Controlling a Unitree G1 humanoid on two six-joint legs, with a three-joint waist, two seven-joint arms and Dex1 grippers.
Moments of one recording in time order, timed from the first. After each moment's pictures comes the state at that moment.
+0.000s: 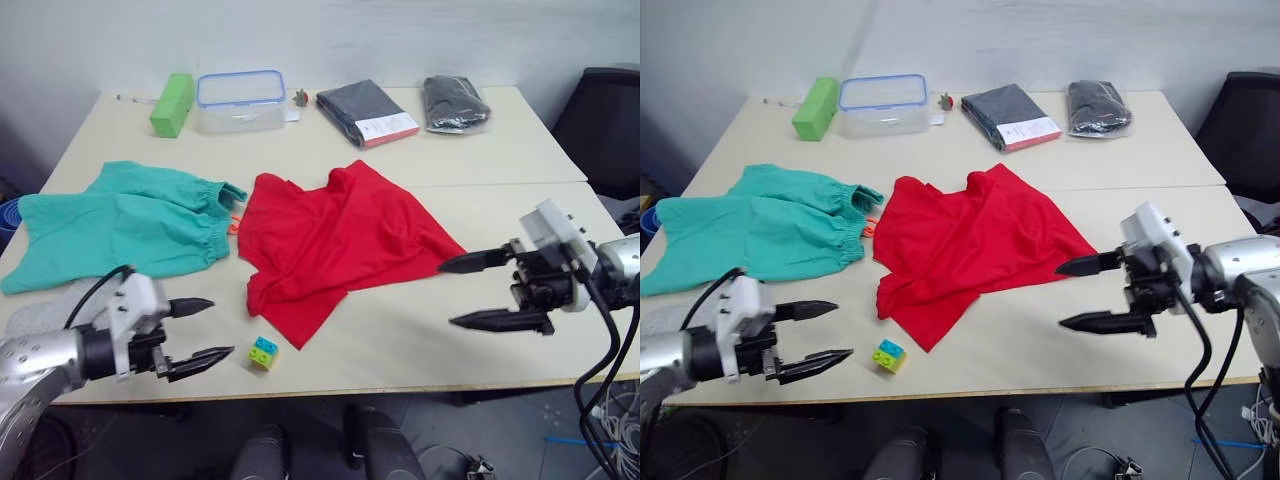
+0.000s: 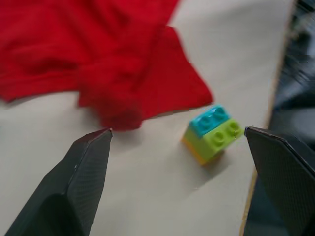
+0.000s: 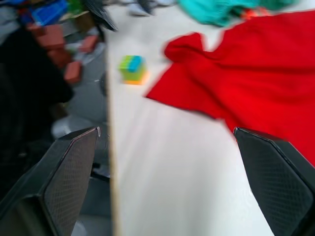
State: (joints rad) left arm 0.11 1.01 0.27 -0.50 -0.65 0.56 -0.97; right arm -0.34 -1.01 -0.19 -0.33 0.73 0.73 1.44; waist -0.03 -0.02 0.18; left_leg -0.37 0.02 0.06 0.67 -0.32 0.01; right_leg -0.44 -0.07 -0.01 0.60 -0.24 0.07
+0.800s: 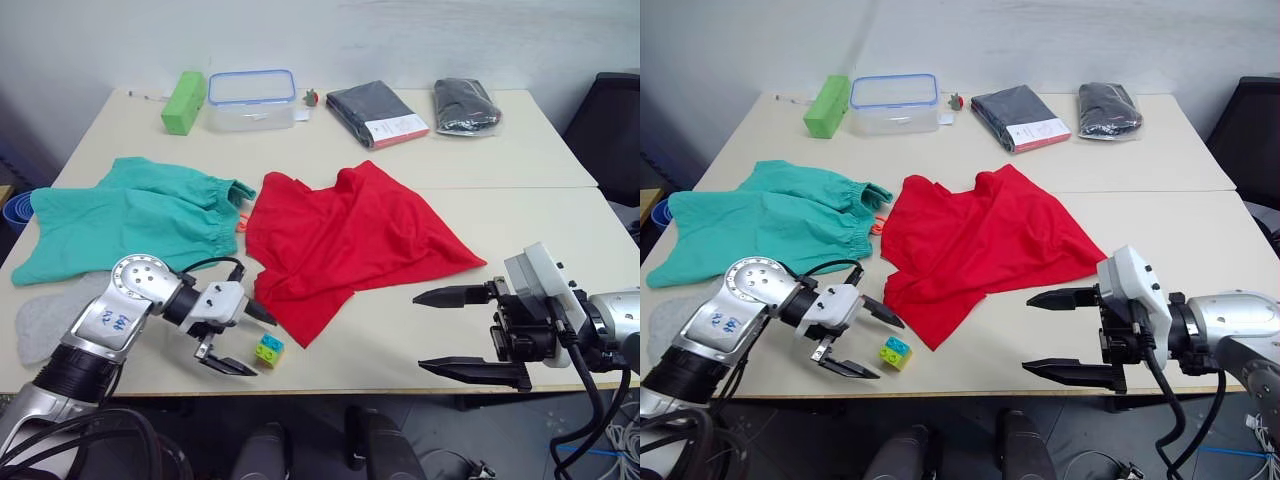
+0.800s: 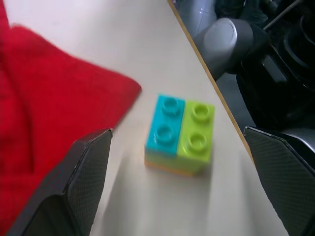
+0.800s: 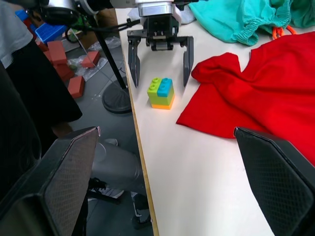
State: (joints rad) left arm -0.47 0.80 -0.26 0.02 -0.26 0.10 -1.49; right arm -0.08 -0.98 -0.34 -0.66 0.97 0.82 1.10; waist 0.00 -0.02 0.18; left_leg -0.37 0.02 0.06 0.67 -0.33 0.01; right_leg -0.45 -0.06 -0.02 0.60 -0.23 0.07
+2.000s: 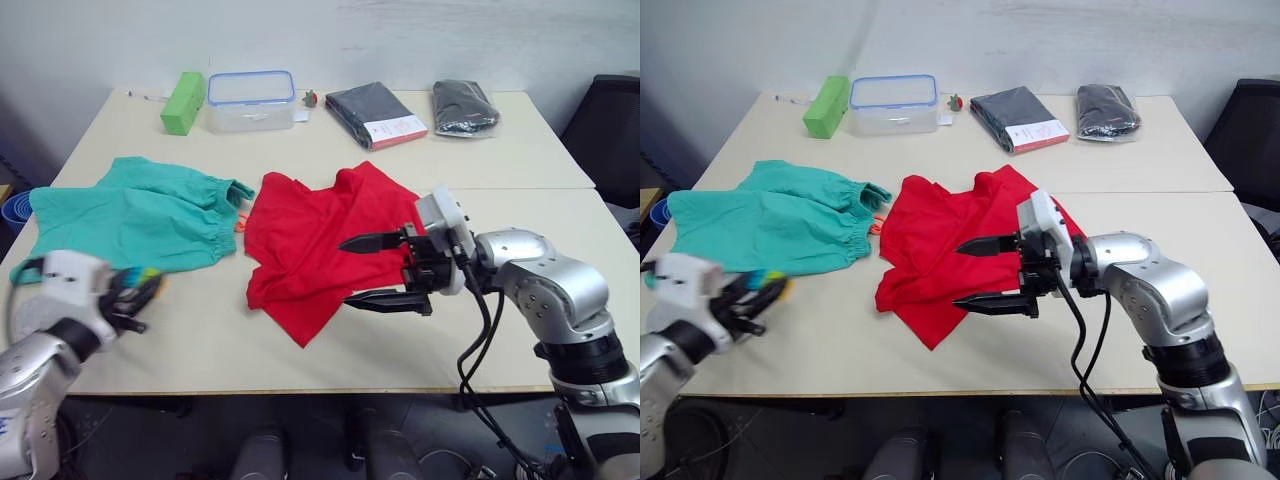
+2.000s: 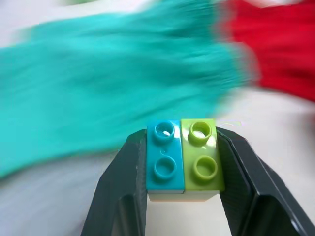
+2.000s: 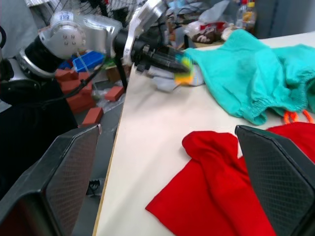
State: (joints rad) left arm 0.07 0.49 0.78 -0.61 -0.36 0.95 -0.33; right arm -0.63 -0.62 0.13 -0.22 0.72 0.63 1.18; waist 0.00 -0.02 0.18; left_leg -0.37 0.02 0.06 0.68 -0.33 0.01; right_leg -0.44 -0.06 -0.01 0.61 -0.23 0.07
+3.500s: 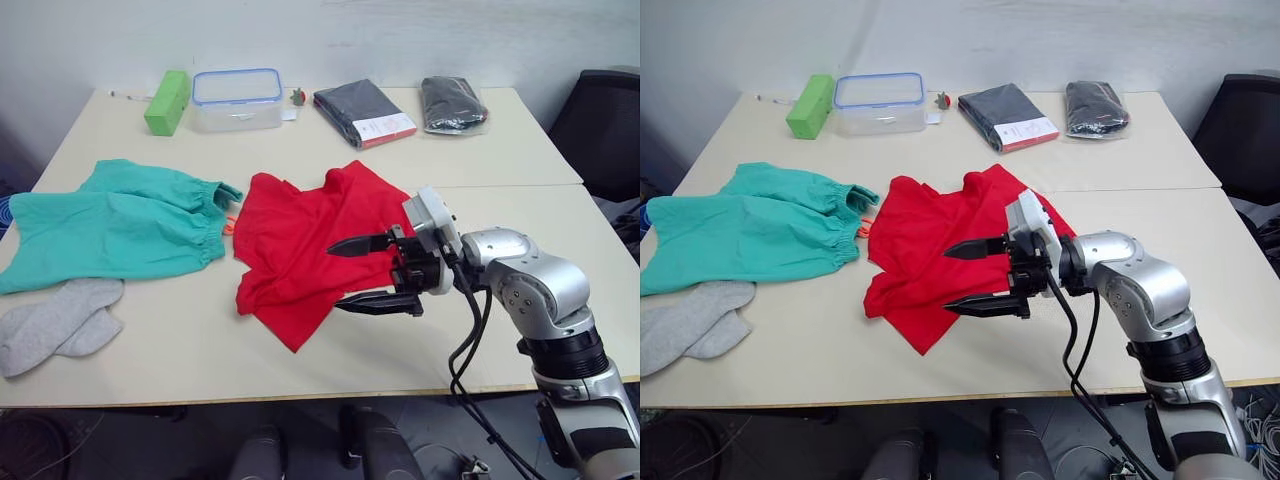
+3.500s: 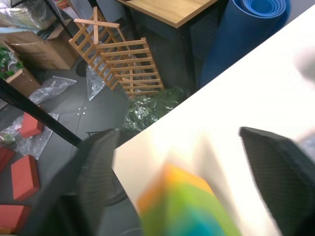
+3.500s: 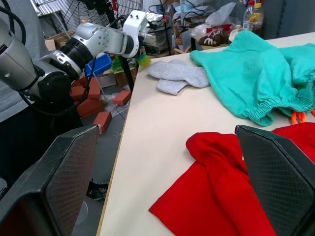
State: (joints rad) left arm -0.08 0.56 1.08 -0.07 -0.19 0.89 0.13; right arm -0.62 -0.58 0.11 -0.23 0.71 0.68 1.20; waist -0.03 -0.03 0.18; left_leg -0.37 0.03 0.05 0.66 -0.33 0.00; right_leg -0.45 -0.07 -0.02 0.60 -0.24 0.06
